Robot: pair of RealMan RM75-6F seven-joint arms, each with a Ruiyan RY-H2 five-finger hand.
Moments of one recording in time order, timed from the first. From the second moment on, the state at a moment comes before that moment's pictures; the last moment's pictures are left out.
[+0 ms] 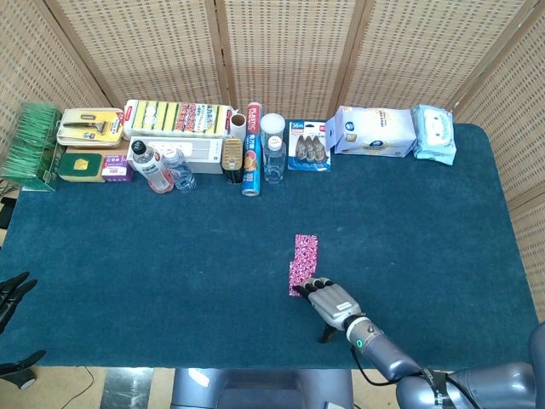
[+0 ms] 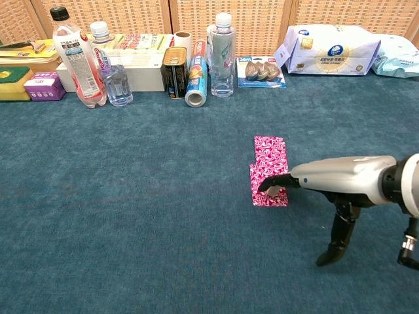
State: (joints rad) left arm 0.04 -0.87 0.16 -1.68 1.79 1.62 -0.29; right arm 0.87 -1.39 -0.05 -1.97 -0.69 0.88 -0.58
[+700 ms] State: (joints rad) left arm 0.04 -0.87 0.16 -1.68 1.80 1.63 -0.30; right arm 0.89 -1.36 -0.06 -2.06 -0.74 0.97 -0.62
